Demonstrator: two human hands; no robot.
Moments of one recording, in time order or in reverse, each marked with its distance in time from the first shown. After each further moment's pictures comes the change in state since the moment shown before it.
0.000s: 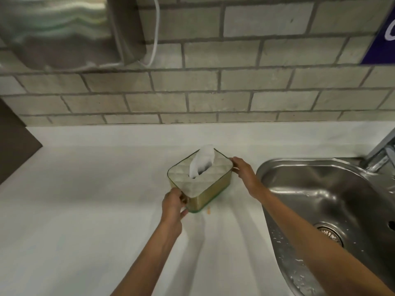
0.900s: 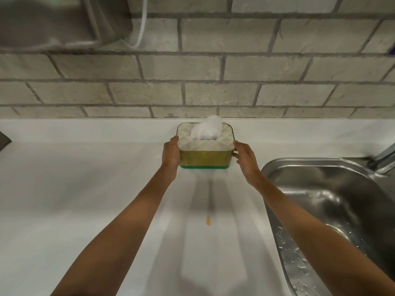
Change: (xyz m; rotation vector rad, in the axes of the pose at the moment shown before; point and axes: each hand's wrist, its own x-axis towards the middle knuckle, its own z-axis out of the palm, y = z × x) left_hand 0.131 0.076 0.059 0.159 -0.096 0.167; right_hand 0.073 -0.001 0.006 -0.028 0.210 -0.087
